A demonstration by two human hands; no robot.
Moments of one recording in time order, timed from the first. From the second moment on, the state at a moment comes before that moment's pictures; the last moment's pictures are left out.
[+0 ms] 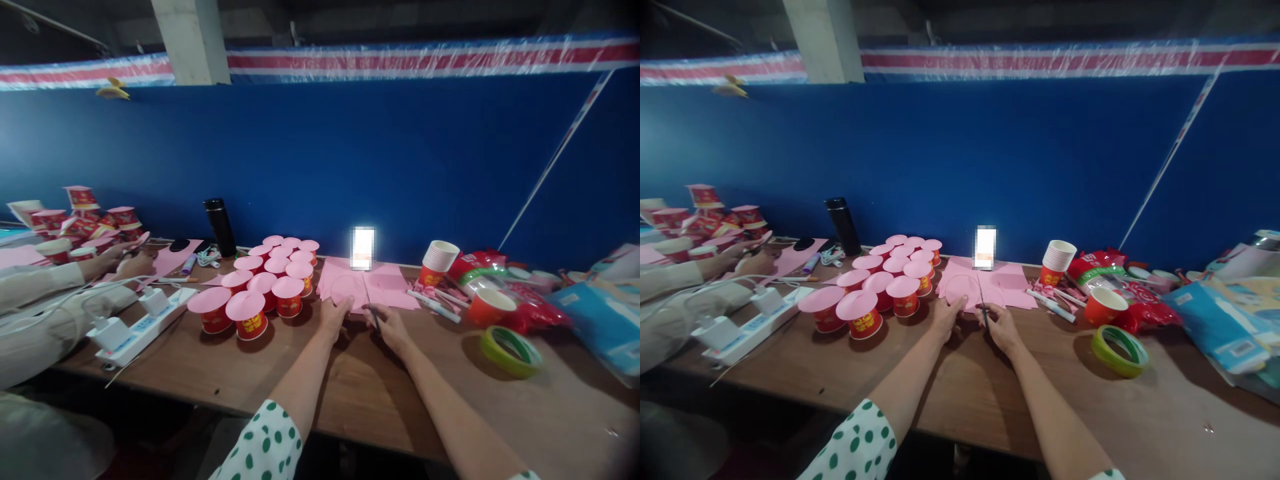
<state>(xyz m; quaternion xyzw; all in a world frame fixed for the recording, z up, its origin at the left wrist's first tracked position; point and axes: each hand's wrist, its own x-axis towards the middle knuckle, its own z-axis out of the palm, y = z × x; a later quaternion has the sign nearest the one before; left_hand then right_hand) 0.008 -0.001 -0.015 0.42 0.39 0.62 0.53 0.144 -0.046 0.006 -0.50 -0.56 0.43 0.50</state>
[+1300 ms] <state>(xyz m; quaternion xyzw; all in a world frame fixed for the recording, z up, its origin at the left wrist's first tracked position) 0.009 0.003 -0.020 0.41 0.39 0.63 0.53 0.143 -0.046 0.007 -0.51 -0.56 0.42 0.50</state>
